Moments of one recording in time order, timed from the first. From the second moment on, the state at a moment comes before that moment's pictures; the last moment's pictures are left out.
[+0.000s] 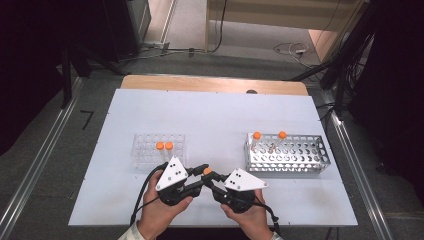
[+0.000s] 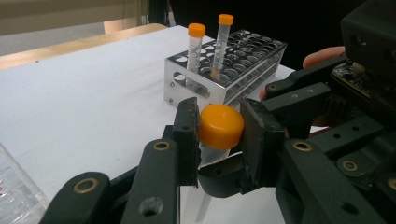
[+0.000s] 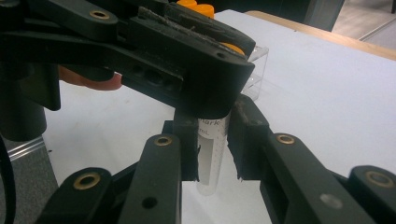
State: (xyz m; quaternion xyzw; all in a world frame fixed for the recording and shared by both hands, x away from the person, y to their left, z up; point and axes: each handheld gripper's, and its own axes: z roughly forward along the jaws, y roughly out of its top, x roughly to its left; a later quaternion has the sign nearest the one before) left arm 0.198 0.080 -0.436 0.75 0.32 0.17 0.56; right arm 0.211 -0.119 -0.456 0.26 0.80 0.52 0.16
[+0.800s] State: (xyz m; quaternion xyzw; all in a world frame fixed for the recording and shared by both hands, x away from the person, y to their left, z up) left arm 0.207 0.145 -0.406 0.71 0.39 0.17 0.56; right arm 0.214 -0.151 -0.452 0.29 0.78 0.54 0.14
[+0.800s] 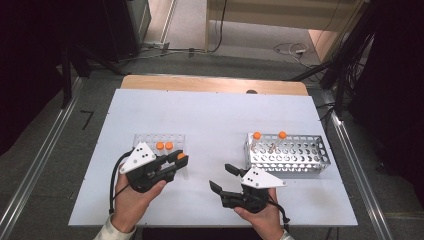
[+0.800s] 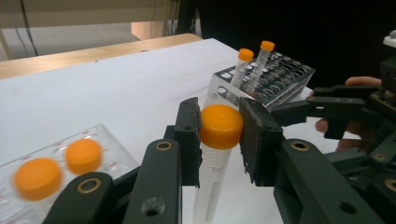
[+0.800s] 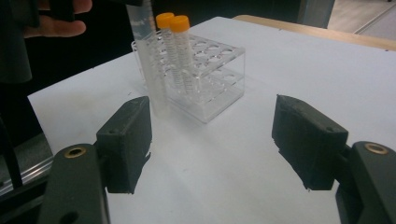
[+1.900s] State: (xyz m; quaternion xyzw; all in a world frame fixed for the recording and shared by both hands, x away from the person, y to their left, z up) left arm 0.216 0.204 -0.392 0.67 0.45 0.24 0.54; right arm 0.219 -0.165 -0.451 0.30 0.77 0.53 0.15
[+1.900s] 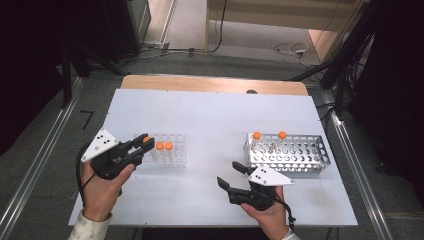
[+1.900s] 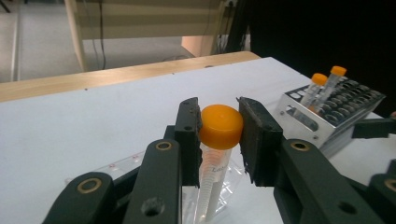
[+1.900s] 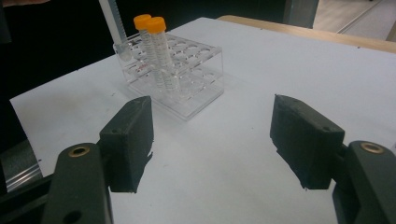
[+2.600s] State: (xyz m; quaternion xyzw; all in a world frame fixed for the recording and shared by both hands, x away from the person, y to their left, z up) left arm 0.233 0.204 -0.408 0.66 0.45 0.29 0.52; right arm 0.219 -0.165 -0.451 0.30 0.77 0.54 0.15
